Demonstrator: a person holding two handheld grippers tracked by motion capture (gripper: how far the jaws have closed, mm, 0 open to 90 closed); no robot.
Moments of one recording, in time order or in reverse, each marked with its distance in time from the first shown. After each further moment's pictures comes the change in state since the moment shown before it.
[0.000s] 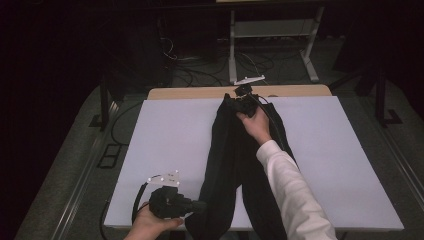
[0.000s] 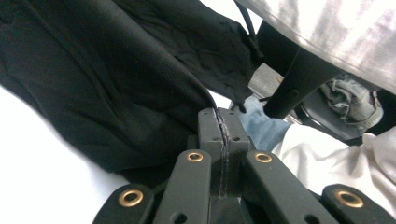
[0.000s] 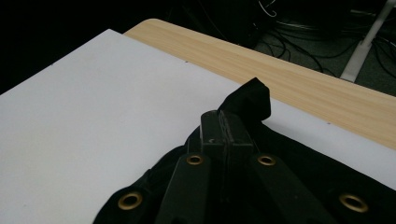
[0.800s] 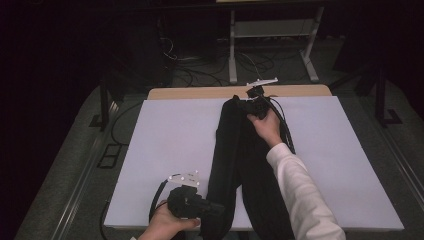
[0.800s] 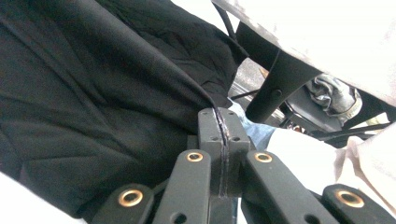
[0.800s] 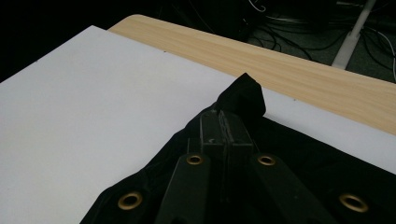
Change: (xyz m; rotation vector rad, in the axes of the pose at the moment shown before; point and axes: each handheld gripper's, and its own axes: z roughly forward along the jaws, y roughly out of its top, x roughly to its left) left arm -0.010 0.019 0.035 0.035 -0.075 0.027; right arm -0.026 -0.016 -0.016 0.000 -0.017 0.040
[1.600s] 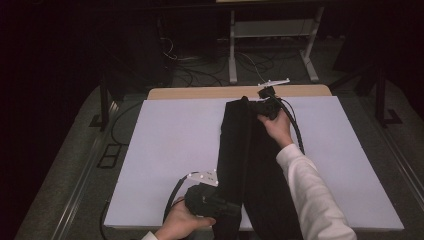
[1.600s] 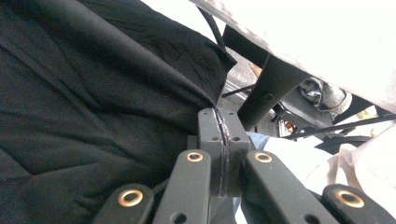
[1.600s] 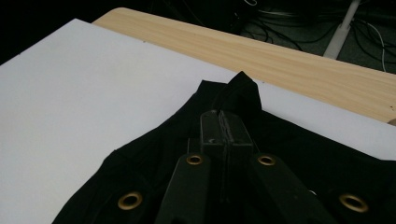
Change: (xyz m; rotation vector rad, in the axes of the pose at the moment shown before) left arm -0.005 0.022 0.035 0.029 -0.049 0.027; right arm -0.029 -0.011 -0.015 0.018 -0.015 0.014
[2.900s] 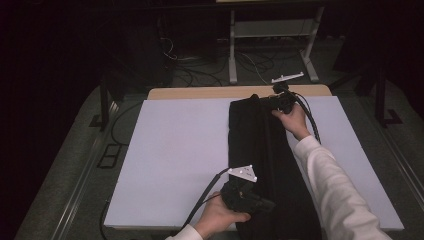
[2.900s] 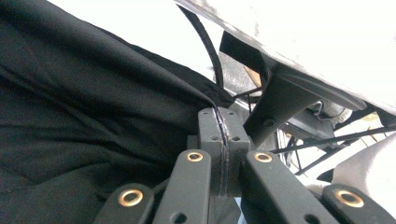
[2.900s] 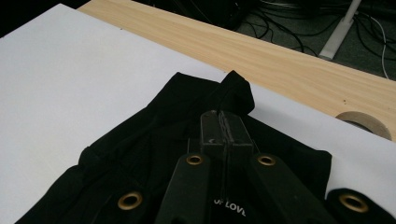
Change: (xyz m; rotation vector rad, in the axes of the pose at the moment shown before) left arm -0.002 0.042 0.072 -0.001 -0.029 0.024; right arm -0.052 0.003 -0.011 0.043 0.027 -0.032
